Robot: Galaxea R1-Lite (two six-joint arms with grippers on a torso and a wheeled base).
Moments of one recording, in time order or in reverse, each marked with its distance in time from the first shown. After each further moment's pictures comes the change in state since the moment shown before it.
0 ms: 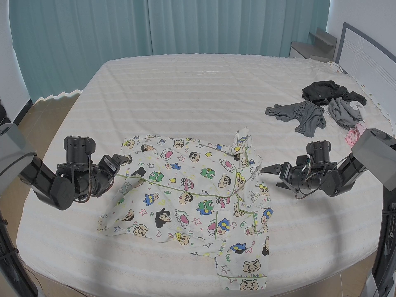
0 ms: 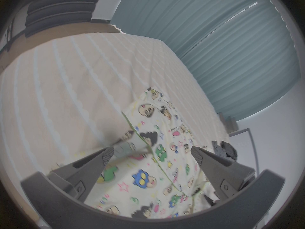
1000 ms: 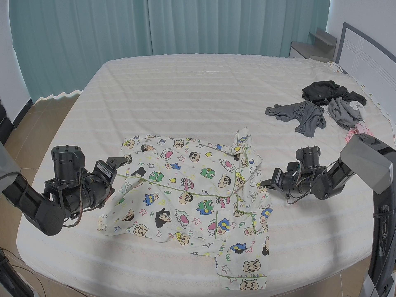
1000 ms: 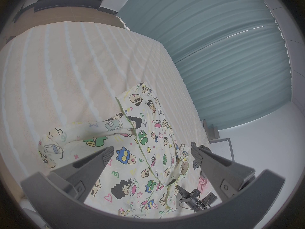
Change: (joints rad) left arm -0.079 -0.156 0.261 -0.229 -0.014 -0.204; right arm 0.036 0.093 -0.074 0.026 0.011 0.054
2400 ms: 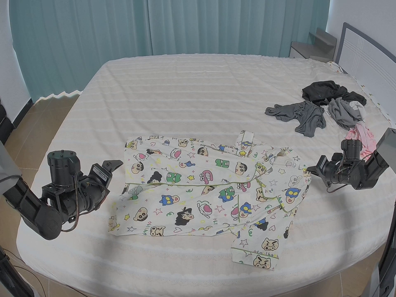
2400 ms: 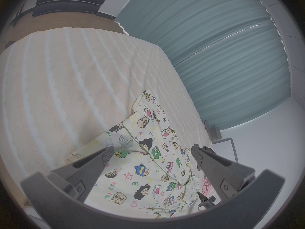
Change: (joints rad) left arm 0.033 0.014 0.057 -0.086 0.005 0.048; right arm -0.317 -0.134 0.114 -0.040 -0.014 -0.015
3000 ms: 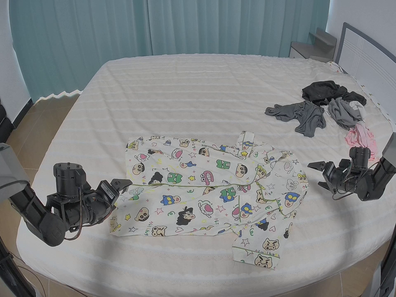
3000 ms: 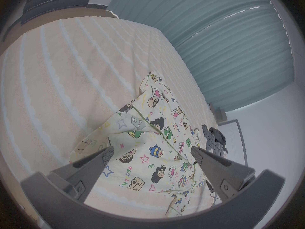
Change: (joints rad) left arm -0.004 0.050 0.058 0.009 -0.109 0.093; right arm -0.029 -0.067 0.204 -0.171 0.010 0.009
